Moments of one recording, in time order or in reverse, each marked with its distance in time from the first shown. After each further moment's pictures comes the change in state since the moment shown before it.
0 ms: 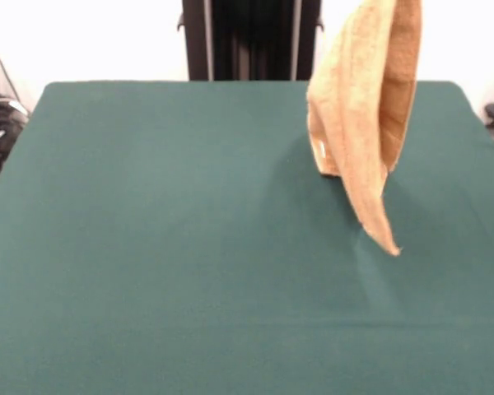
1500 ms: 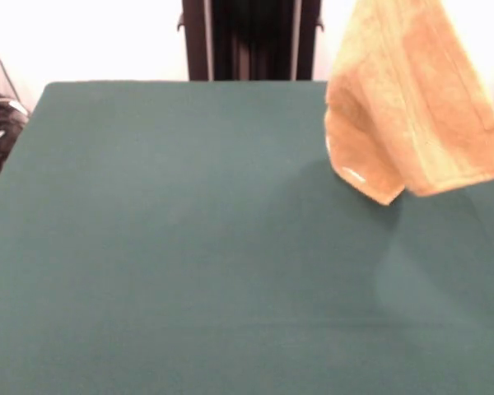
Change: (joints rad) arm 0.033 -0.128 -0.065 -0.030 -0.052 0.285 -0.122
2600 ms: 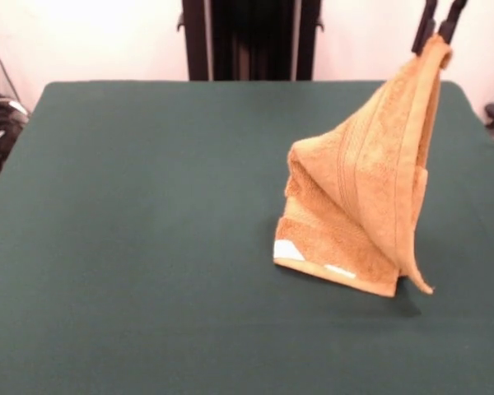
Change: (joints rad) arm -0.089 0.257 0.173 -0.112 0.011 -0.201 -0.013
